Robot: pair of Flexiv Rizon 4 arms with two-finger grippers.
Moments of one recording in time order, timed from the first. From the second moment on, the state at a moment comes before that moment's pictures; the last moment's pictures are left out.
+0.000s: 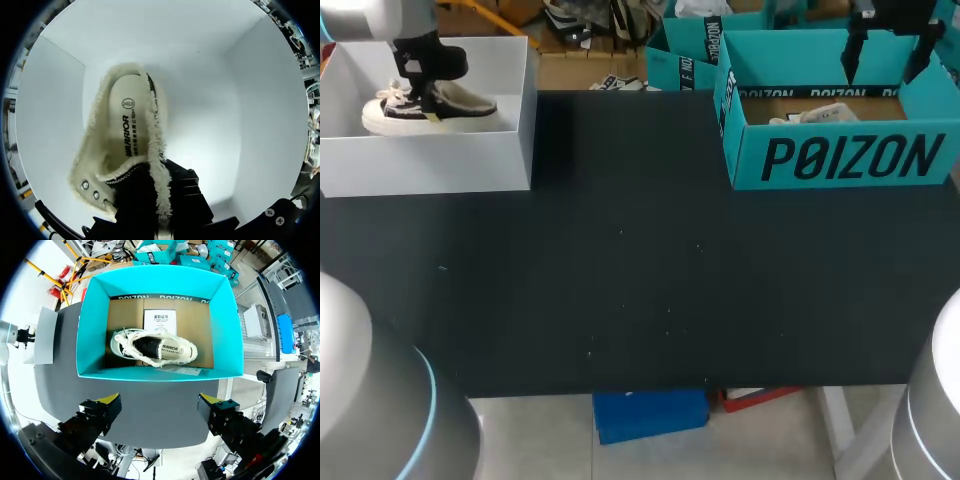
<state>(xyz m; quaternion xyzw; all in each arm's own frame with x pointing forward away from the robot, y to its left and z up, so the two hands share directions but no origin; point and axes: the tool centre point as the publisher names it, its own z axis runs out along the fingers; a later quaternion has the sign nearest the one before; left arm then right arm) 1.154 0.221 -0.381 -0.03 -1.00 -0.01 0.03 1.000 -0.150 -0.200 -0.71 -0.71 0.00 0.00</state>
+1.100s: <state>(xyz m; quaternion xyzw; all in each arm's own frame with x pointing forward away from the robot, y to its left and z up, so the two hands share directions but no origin) 1.109 0.086 -0.186 -0.02 -1.00 -0.03 -0.05 0.999 -0.150 -0.200 -0.71 -0.71 0.00 0.00</state>
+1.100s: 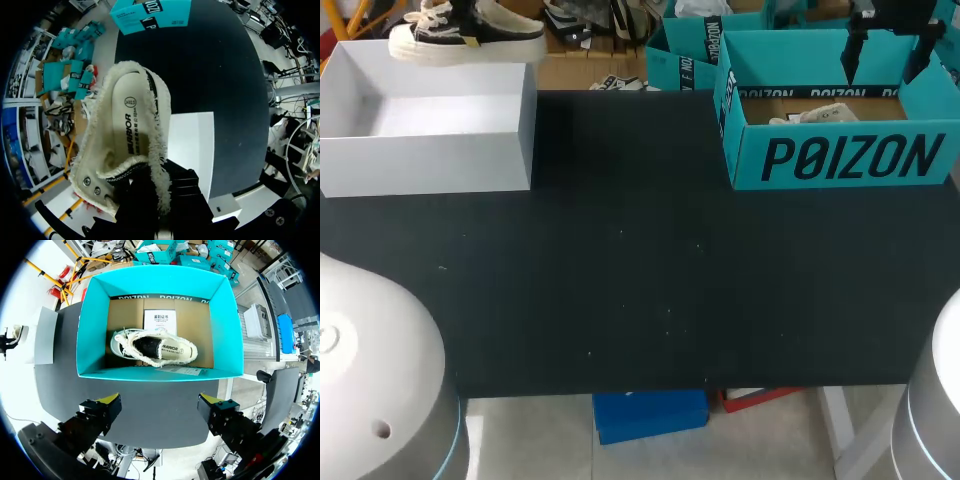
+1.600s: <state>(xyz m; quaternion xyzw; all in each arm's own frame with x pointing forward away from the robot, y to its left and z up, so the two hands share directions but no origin) 0.988 -0.034 -0.142 0.01 -1.00 -0.05 -0.06 0.999 -0.150 -0.200 -0.71 -0.71 0.00 0.00</state>
